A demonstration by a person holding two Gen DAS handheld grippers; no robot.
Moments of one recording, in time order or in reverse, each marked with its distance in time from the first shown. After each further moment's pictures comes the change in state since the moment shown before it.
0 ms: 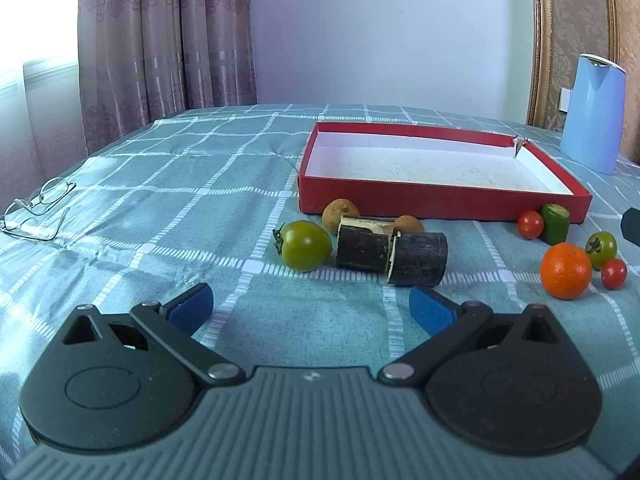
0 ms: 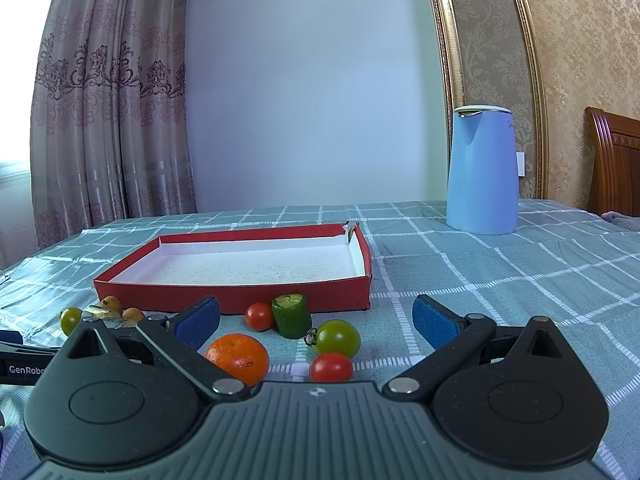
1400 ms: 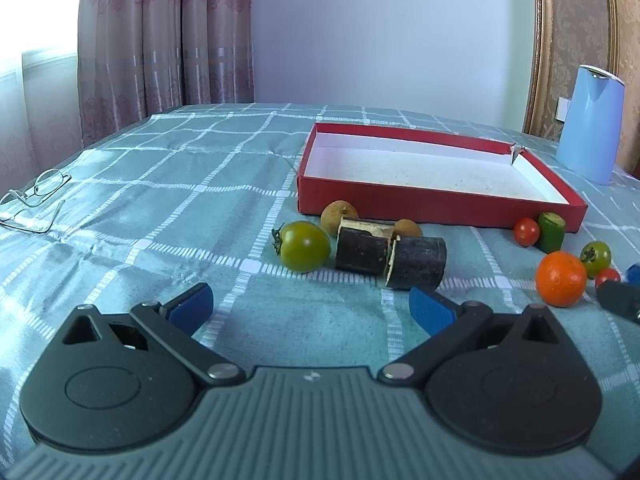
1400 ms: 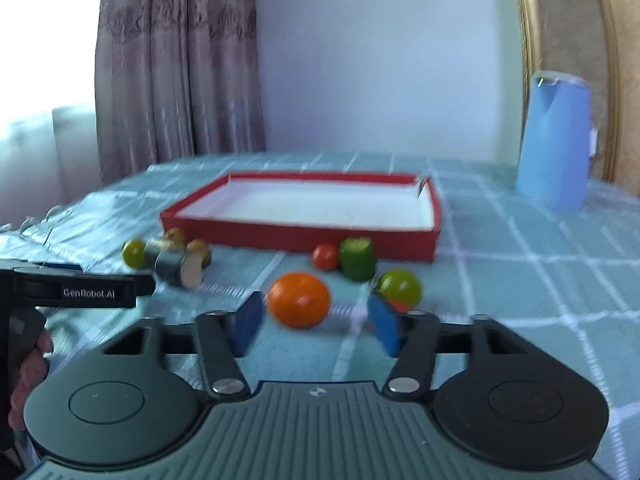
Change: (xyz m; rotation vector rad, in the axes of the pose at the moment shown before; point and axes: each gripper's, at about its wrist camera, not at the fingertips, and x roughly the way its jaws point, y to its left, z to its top) left arm -0.001 0.005 -0.001 -0.033 -0.005 -0.026; right arm 0.004 0.010 -0.004 -0.094 0.197 0.221
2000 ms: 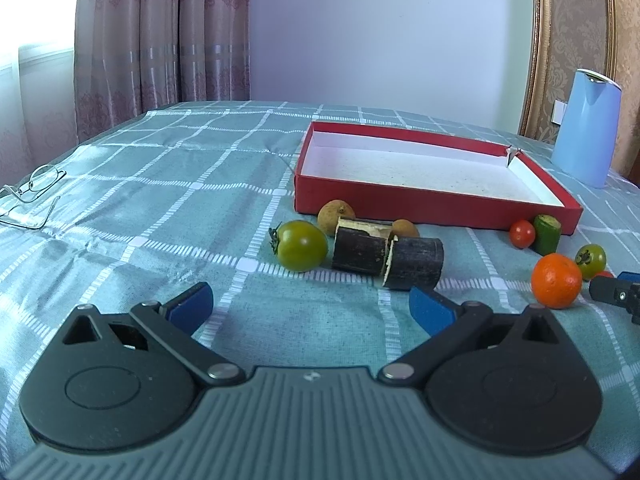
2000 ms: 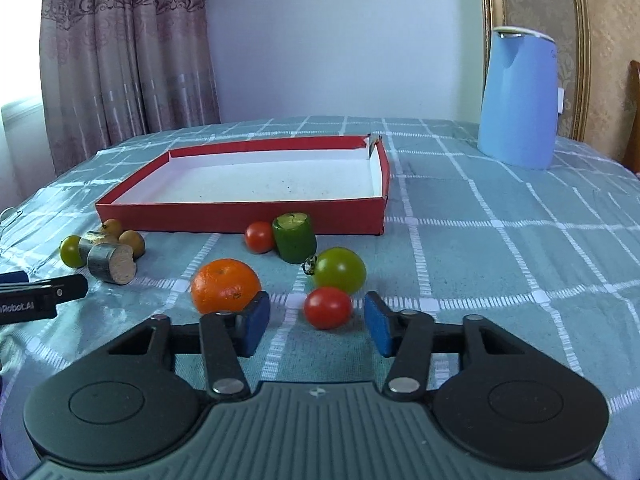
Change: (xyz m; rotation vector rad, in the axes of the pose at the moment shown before) left arm 0.000 0.002 0.000 -0.012 0.003 -0.018; right arm 0.021 -0.032 0.007 0.078 0.108 -0.114
